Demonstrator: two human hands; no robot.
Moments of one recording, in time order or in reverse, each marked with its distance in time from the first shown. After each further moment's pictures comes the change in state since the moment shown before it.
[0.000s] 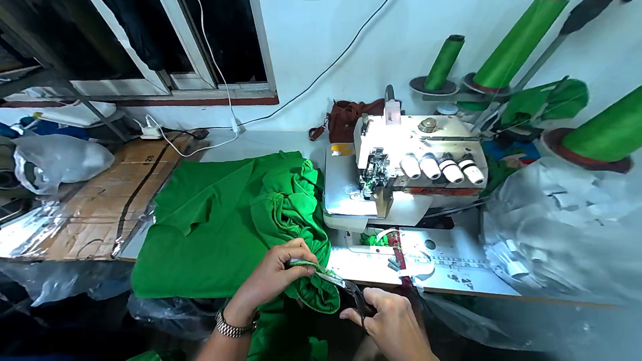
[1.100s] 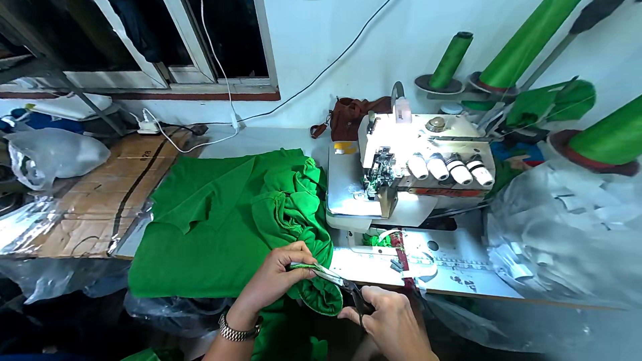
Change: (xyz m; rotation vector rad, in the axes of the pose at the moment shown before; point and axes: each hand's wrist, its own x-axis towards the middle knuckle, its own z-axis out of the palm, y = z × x) left_hand -0.004 -0.012 0.003 -0.066 0.036 0.006; right_hand 0.008 -0.003 0.005 -0.016 -0.004 -0.021
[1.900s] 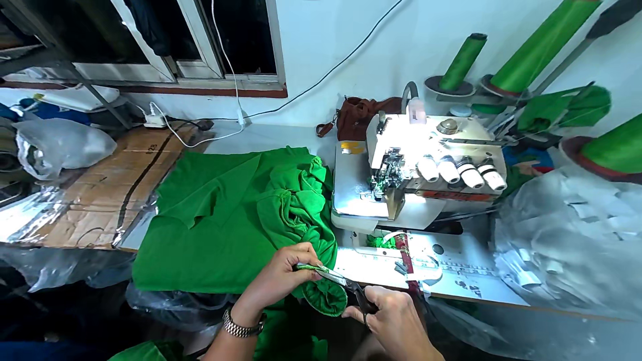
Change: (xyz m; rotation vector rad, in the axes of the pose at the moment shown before) left_hand 0.001 0.000 -0.001 0.007 -0.064 -0.031; right_hand 0.005 0.008 0.003 -0.003 -0.009 -0.072
